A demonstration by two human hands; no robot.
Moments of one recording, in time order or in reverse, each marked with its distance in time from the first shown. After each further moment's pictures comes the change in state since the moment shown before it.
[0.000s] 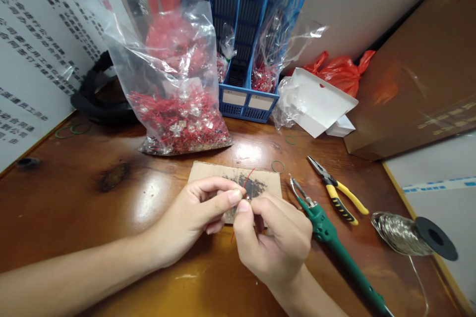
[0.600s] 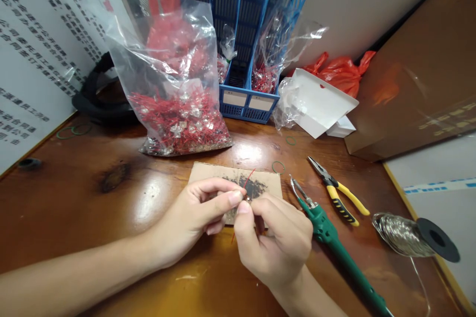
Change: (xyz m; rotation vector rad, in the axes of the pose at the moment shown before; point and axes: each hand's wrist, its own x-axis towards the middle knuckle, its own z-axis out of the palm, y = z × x) left_hand 0.000 0.000 0.000 -0.041 -0.006 -0.002; right_hand 0.000 0.000 -0.002 0.019 -0.024 -0.008
